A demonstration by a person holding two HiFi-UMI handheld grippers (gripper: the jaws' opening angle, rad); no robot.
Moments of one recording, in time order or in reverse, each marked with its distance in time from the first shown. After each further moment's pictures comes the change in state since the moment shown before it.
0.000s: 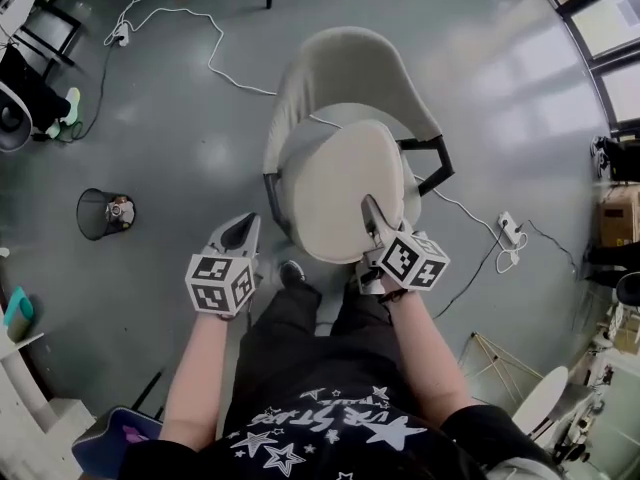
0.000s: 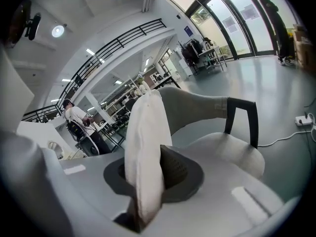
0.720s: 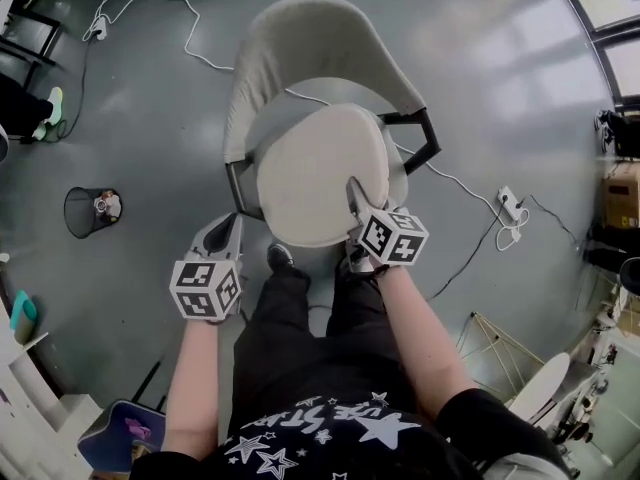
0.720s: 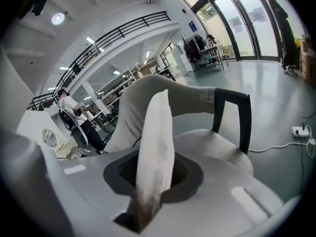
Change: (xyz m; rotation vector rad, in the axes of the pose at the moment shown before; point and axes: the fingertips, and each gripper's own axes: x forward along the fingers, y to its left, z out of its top) left arm 0.028 -0.028 -0.028 0.004 0.069 0.058; right arm 0.027 -0.086 -0.023 -0.074 0.083 -0.053
